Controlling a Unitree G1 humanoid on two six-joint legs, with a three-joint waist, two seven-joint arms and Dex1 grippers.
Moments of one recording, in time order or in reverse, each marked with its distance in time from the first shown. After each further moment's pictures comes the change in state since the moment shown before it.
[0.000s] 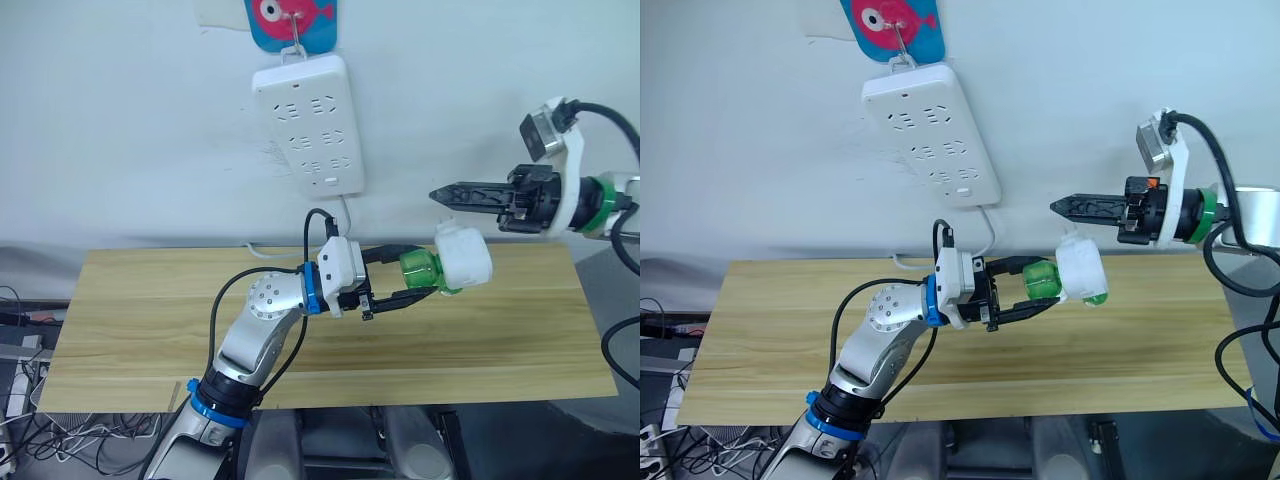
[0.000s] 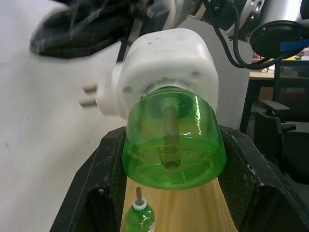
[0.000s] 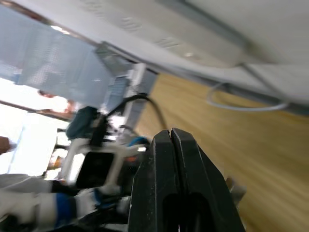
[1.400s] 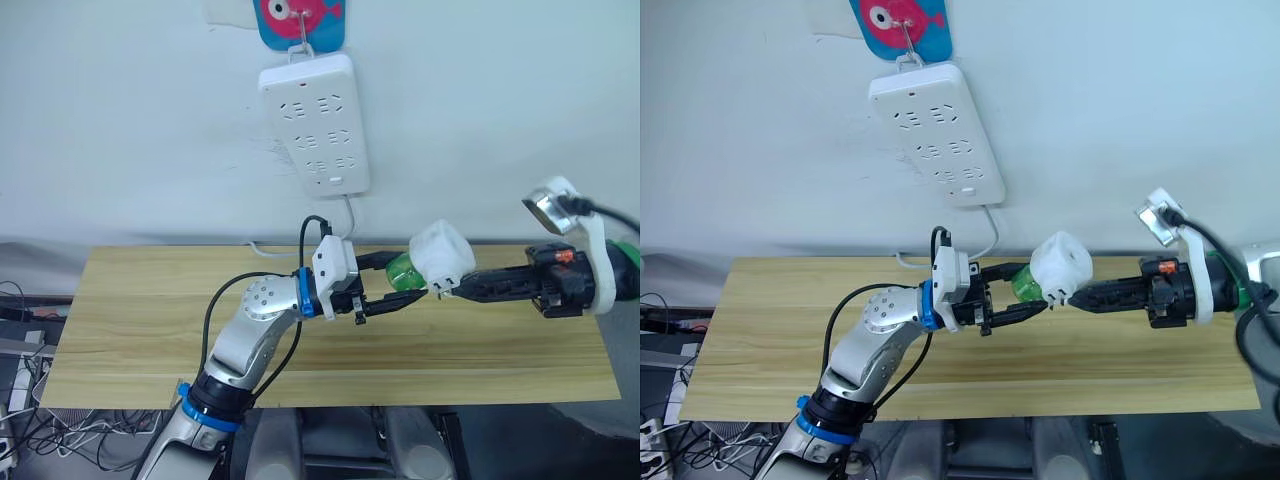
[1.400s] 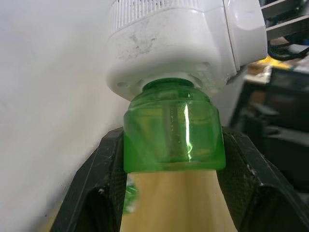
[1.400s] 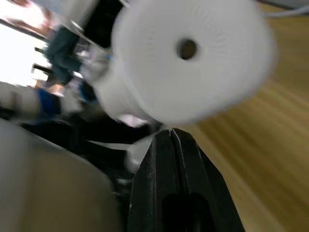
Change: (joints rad) left arm 0.042 0.108 0.027 -0.064 -0.177 0.266 -0.026; right arm 0.506 -0.334 -0.159 -0.443 -0.529 -0.172 0.685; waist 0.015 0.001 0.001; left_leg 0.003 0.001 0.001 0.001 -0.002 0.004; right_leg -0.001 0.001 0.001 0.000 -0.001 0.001
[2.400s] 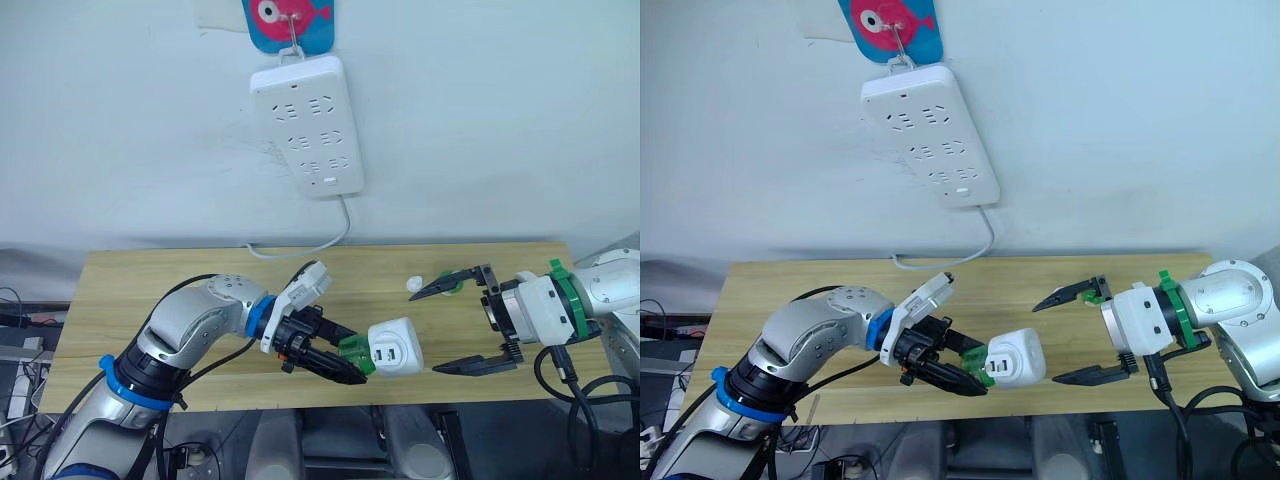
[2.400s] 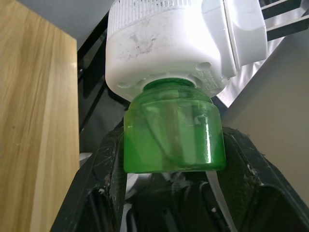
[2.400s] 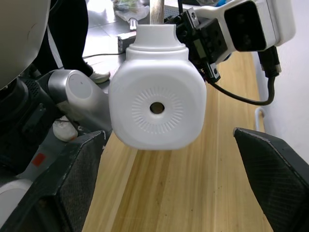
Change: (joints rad) left arm -0.124 0.326 -0.065 -0.003 -0.219 0.550 -0.379; right arm 0.057 0.407 0.186 -0.093 -0.830 -1.061 0.563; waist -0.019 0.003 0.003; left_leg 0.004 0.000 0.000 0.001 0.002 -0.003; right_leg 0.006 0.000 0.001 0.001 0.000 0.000
